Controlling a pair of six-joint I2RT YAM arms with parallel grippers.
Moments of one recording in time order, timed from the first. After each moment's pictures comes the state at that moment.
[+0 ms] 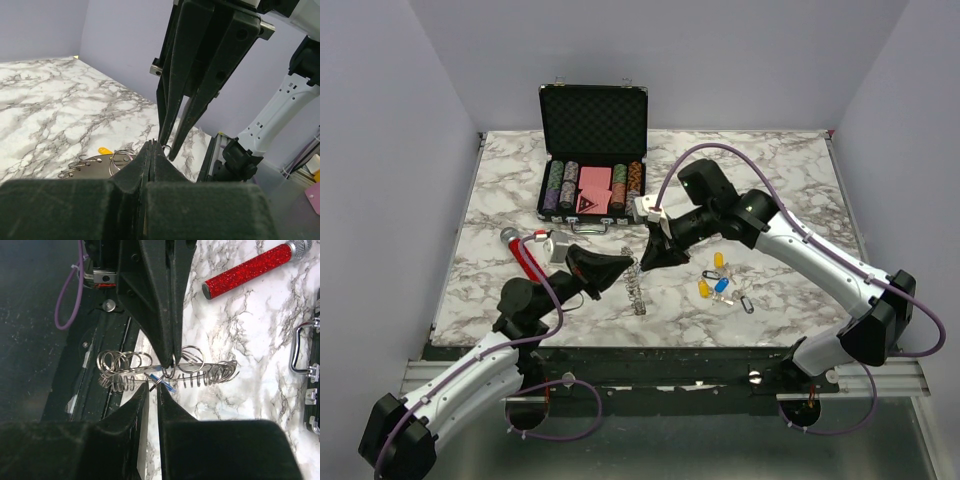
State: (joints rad) left arm -0.63 0.63 0.23 0.75 0.41 -0.57; right arm 0.81 1.48 1.45 -0.74 -0.86 -0.59
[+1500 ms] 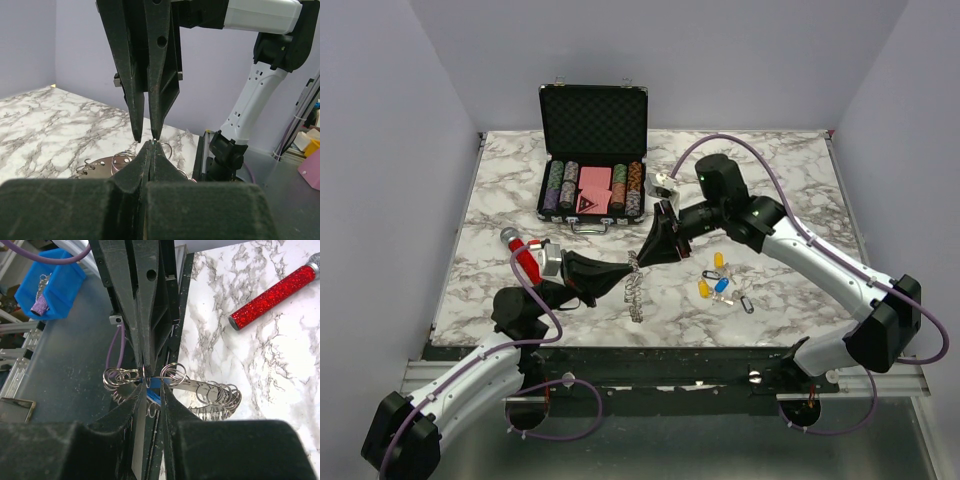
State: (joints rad) left arm -0.58 0.65 0.18 0.99 0.58 -0.56; right arm 0.73 1.44 1.32 -0.39 -1.07 -0.12
